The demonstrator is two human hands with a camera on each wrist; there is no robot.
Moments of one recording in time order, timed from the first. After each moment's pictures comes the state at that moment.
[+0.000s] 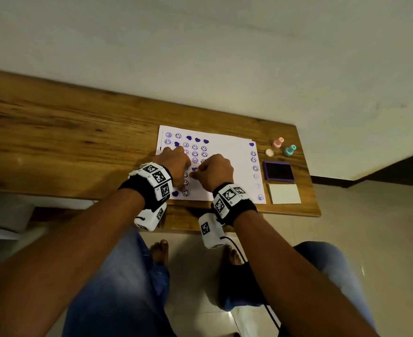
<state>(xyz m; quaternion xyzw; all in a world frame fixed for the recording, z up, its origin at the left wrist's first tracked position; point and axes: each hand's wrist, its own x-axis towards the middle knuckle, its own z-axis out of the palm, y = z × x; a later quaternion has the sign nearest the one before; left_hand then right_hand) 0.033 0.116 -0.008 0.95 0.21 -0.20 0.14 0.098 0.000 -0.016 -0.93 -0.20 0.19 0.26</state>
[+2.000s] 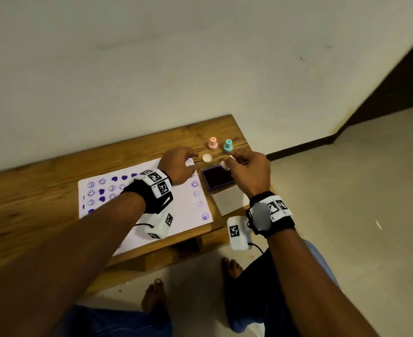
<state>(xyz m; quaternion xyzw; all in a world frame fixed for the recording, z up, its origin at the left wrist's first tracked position) 0.221 0.008 -0.017 0.96 0.10 -0.03 0.28 0.248 -0.190 -0.013 -0.83 -0.03 0.03 0.55</state>
